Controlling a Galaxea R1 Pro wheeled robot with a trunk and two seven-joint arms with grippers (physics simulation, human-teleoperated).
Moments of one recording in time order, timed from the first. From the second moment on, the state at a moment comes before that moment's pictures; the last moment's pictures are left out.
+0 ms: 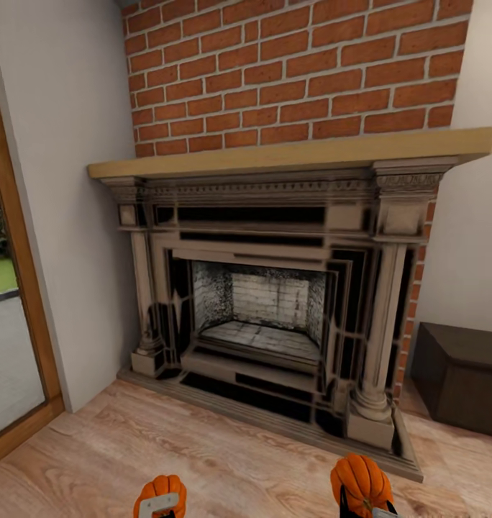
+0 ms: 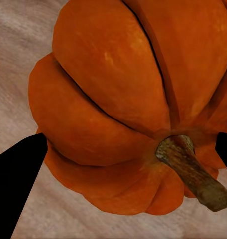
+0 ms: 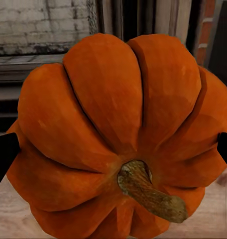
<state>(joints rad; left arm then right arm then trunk) -0.54 0.02 -2.31 -0.35 2.35 -0.46 0.42 0.00 0.02 0.03 -0.73 -0.11 -0.57 -0.23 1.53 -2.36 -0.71</state>
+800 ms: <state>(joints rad) -0.54 0.03 -2.30 -0.35 2.35 -0.47 0.41 0.00 0.04 0.03 -0.72 -0.12 -0.54 -0.23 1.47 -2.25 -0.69</state>
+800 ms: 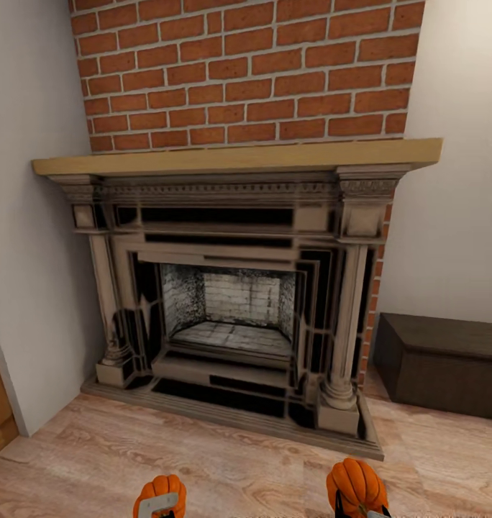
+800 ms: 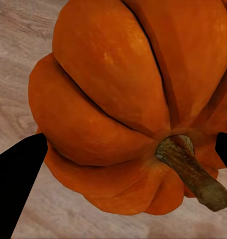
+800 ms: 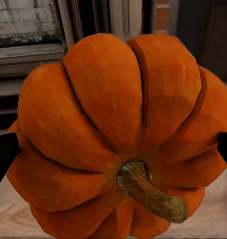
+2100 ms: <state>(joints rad) -0.54 0.03 -2.30 -0.34 2.35 -0.47 0.42 0.00 0.08 0.05 -0.70 -0.12 -0.53 -0.23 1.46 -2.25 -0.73</state>
